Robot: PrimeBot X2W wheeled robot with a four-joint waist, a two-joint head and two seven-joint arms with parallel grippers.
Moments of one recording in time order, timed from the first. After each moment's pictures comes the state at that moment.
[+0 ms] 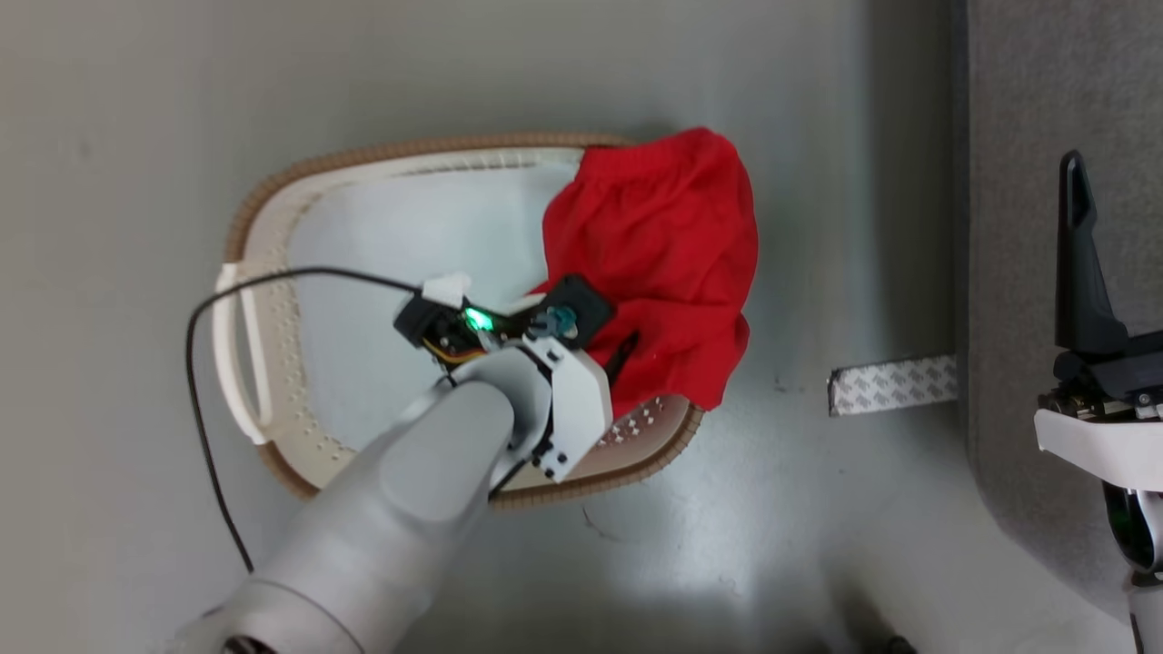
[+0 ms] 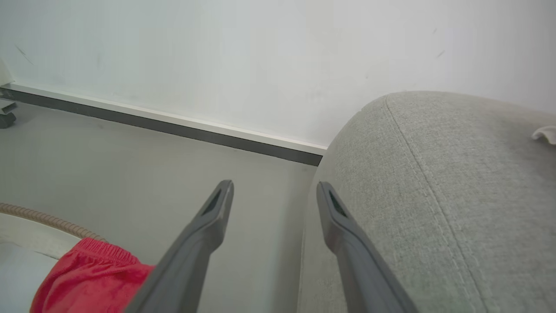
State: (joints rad) left arm -0.99 0.05 -0.90 0.96 -0.27 -0.10 -0.05; right arm -0.43 -0.21 0.02 -0.05 0.16 0.13 -0.26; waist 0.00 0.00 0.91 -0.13
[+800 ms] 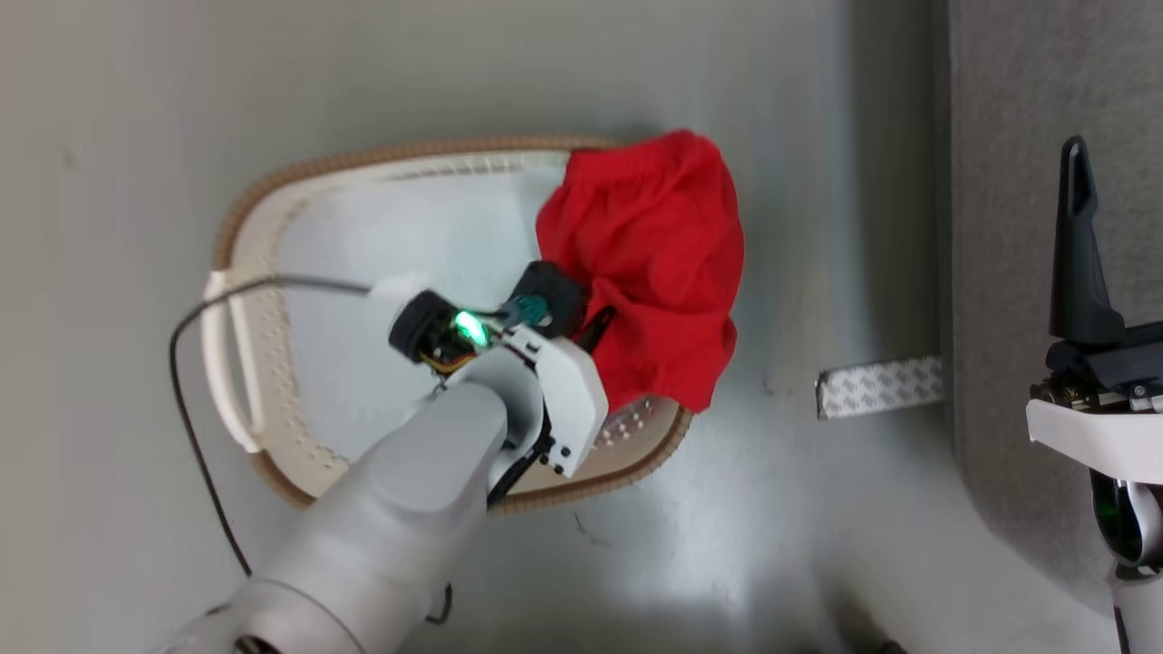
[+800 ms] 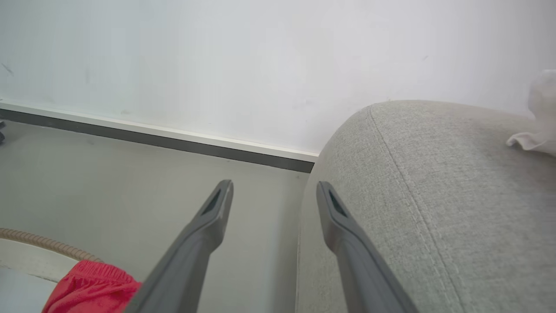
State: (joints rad) left arm -1.01 0.05 -0.98 1.00 -0.53 -0.12 -0.13; right arm -0.44 -0.16 0.01 -0.06 0.16 0.13 -0.26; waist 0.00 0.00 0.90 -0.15
